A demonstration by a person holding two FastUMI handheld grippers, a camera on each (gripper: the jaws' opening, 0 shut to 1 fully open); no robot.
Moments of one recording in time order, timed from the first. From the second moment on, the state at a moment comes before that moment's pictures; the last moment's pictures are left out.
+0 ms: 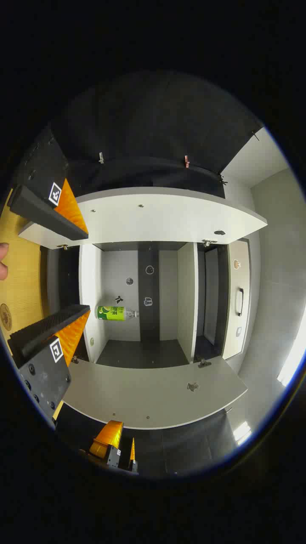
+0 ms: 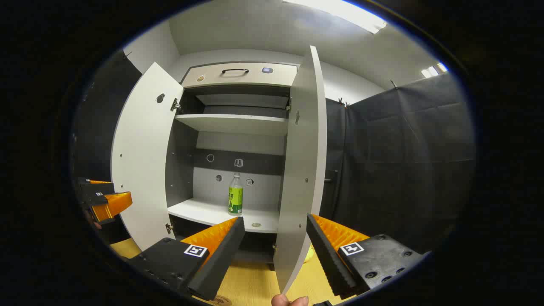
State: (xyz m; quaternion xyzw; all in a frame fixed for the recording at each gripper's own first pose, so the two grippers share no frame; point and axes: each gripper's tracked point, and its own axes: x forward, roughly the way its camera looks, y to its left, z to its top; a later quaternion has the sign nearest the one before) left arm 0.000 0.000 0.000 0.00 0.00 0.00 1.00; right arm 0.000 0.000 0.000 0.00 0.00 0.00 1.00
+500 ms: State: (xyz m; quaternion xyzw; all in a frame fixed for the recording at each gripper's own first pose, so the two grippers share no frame) left arm 0.002 0.001 0.001 0.00 0.00 0.00 1.00; right arm 0.004 0.001 0.002 0.00 0.00 0.00 1.00
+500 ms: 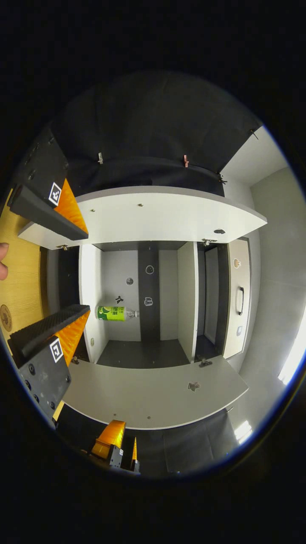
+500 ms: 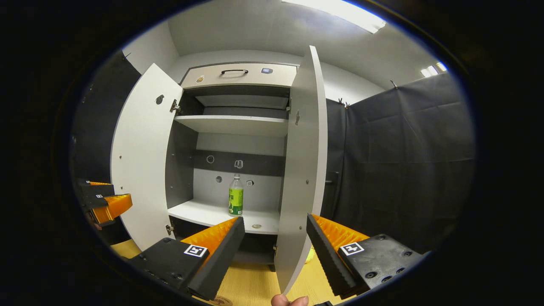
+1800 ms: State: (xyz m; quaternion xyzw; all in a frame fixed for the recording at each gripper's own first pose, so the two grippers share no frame) left arm 0.169 -0.156 -0.008 -0.01 -0.01 -0.10 1.00; right arm -0.017 -0.140 -0.009 0.02 0.00 -0.08 1.00
